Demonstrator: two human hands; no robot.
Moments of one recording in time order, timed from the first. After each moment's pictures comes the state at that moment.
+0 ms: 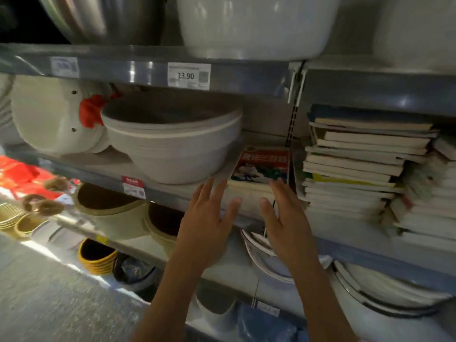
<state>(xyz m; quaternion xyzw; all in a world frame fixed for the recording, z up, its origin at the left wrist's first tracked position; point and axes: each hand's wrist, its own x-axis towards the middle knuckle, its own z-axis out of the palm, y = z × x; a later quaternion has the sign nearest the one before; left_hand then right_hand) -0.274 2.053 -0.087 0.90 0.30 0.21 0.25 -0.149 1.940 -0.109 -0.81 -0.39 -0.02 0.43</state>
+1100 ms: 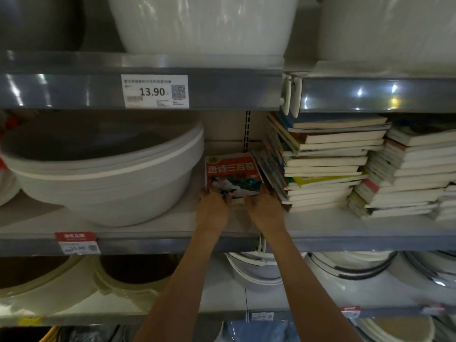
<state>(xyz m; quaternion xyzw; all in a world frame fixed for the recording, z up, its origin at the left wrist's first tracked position) -0.129 2.144 -0.133 0.89 0.28 0.14 0.35 -0.074 2.029 -0.144 -0.92 -0.14 -0.02 0.38</state>
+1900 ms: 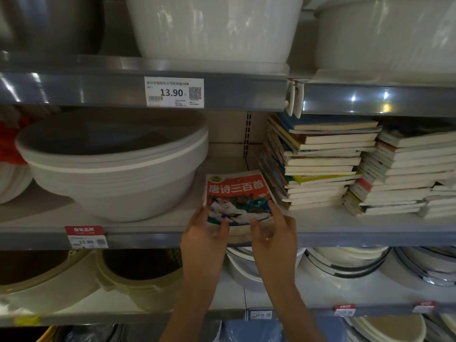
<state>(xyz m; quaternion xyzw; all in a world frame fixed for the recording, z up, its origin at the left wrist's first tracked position) -0.241 2.112 -0.127 0.82 0.26 0.32 0.40 -0.188 1.996 -0.146 -0.82 -0.12 -0.18 0.53</state>
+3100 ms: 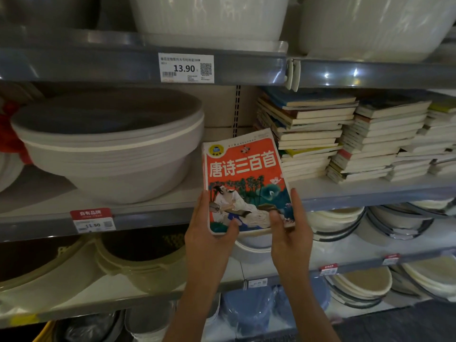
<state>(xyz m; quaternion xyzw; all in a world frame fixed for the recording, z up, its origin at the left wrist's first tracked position) -0.309 2.111 -0.144 0.77 0.15 0.32 0.53 -0.263 1.976 -0.145 -0.71 -0.12 -0.23 0.65</state>
